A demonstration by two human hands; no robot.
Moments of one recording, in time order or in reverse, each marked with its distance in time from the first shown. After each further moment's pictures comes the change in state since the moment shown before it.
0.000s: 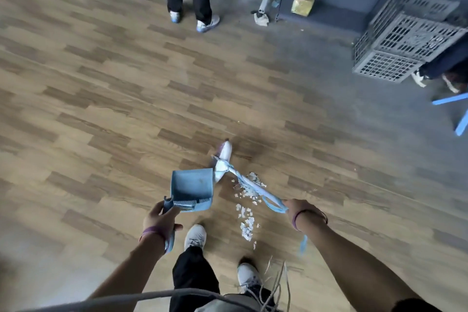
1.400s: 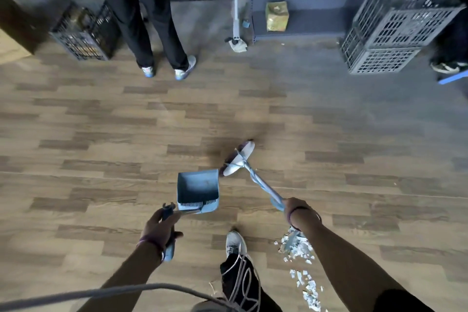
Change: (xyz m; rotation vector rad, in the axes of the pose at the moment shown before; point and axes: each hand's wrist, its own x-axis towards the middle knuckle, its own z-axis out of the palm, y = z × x) left_hand 0.293 0.353 0.041 0.173 -0.203 0.052; right_hand 0.199 -0.231 -0.241 0.402 0.075 0.131
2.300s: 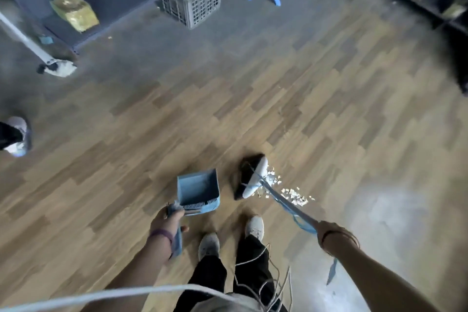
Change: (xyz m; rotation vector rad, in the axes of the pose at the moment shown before) left_hand 0.079 0.060 0.092 0.662 -0.548 -0.029; right_hand -0.178 0.016 0.145 0.371 -0.184 0.694
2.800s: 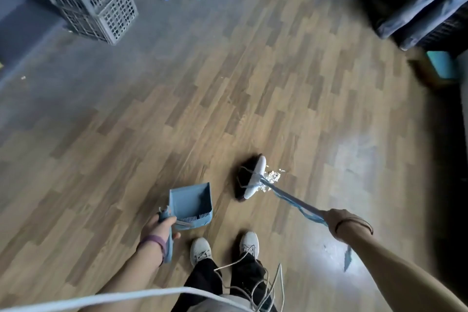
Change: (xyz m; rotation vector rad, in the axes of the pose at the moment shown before) left_hand -0.042 -0.012 0.072 0.289 -0.161 0.089; right_hand -0.039 0.124 0.069 0.229 -0.047 0.218
